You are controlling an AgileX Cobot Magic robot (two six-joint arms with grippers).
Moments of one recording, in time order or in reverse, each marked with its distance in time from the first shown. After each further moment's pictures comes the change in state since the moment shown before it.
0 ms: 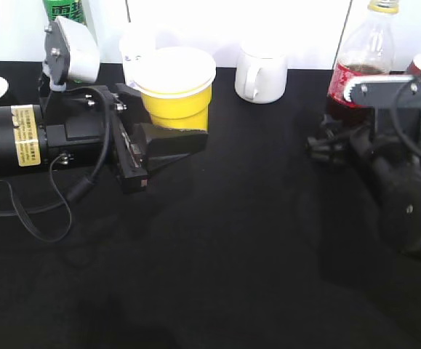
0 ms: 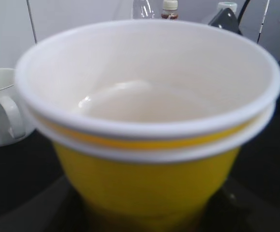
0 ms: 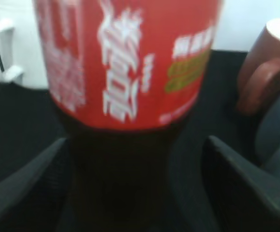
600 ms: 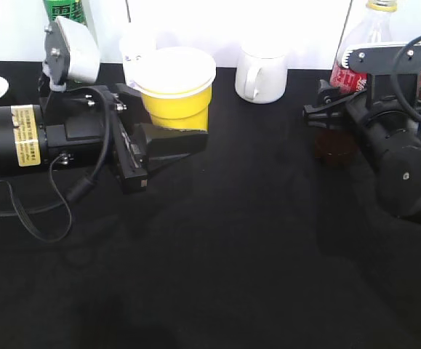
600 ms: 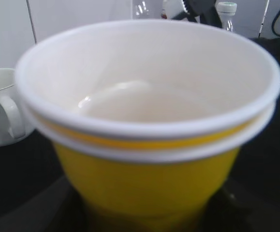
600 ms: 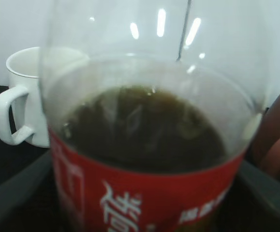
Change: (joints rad) left arm 0.000 0.000 0.000 0.000 -0.001 0.000; right arm -0.083 0.022 -0.100 -0.146 0.003 0.005
